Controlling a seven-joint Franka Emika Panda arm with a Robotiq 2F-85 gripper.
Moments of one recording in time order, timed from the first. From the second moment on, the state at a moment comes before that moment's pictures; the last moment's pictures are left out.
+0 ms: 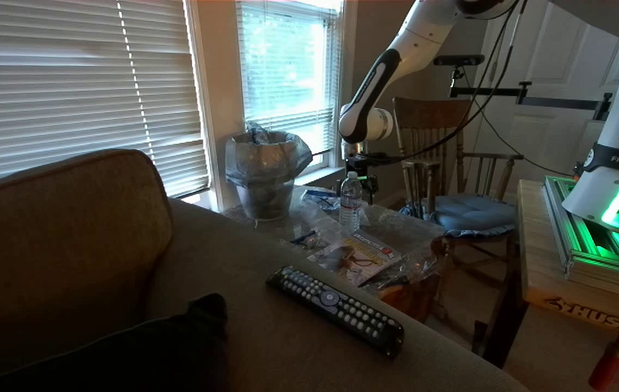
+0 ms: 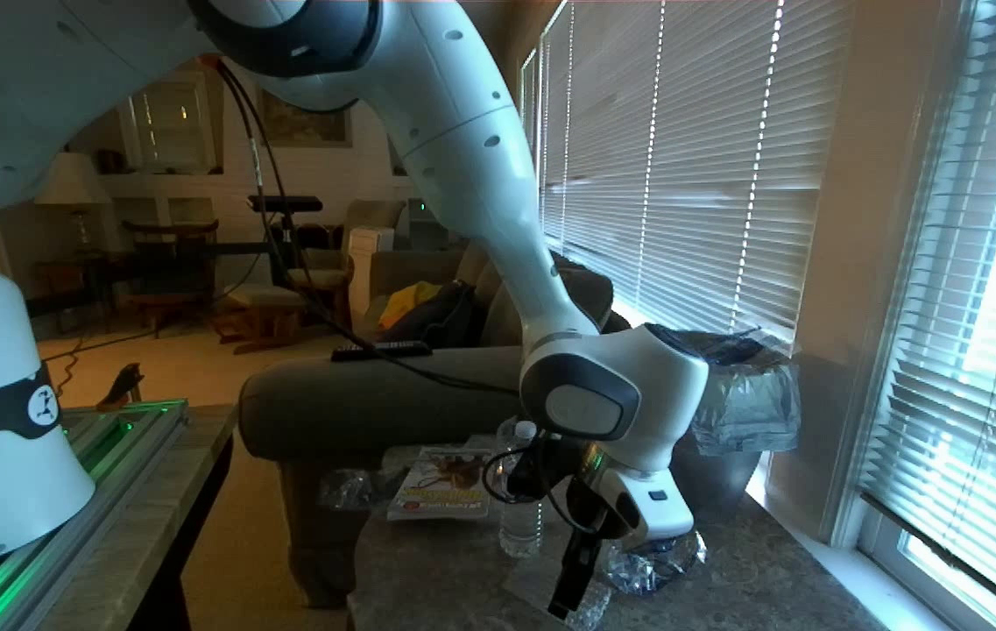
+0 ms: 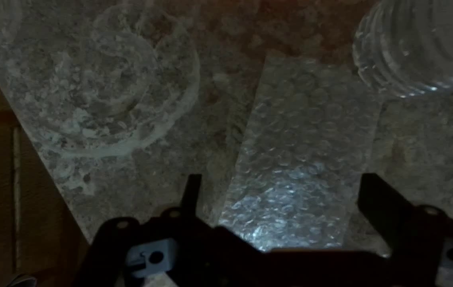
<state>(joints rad) -0.09 1.00 -0.06 -1.68 0.23 2.45 0.32</state>
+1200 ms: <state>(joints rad) -0.10 1.06 -0.03 -1.64 0.23 2.49 0.31</state>
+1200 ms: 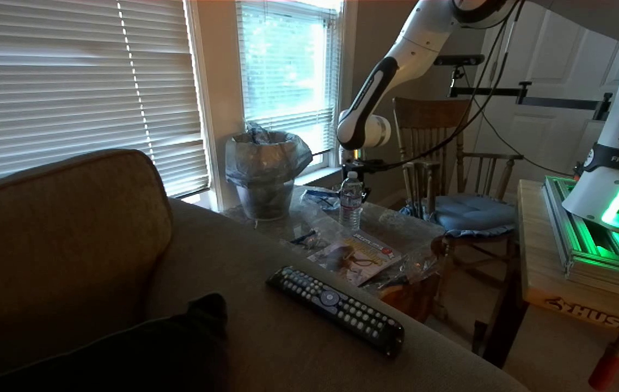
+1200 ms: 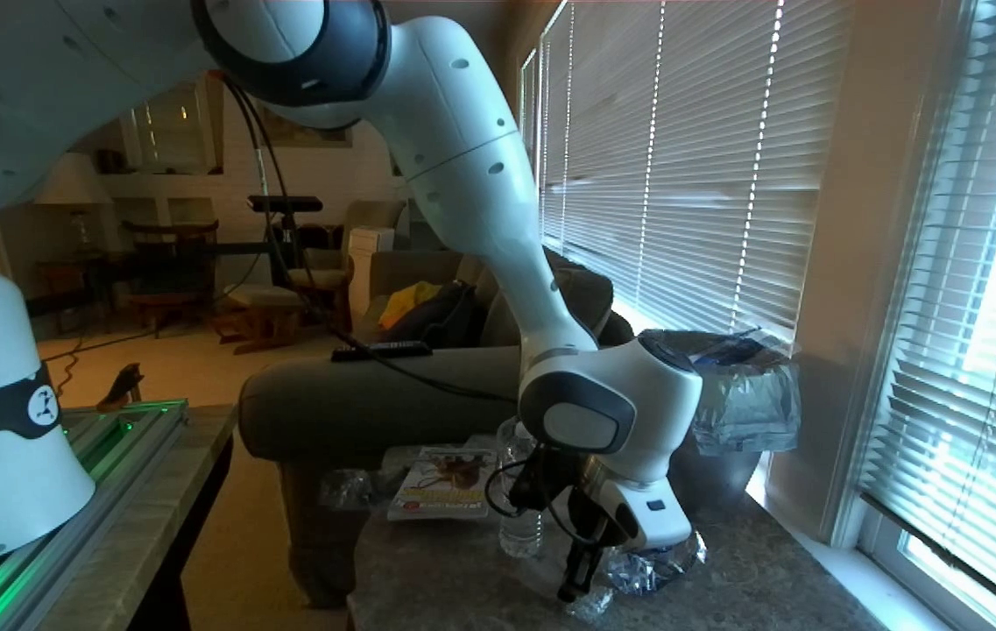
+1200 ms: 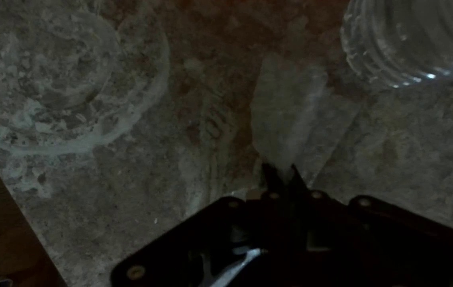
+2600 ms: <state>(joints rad) -0.09 0.58 0.00 -1.85 0.23 2.35 0.24</state>
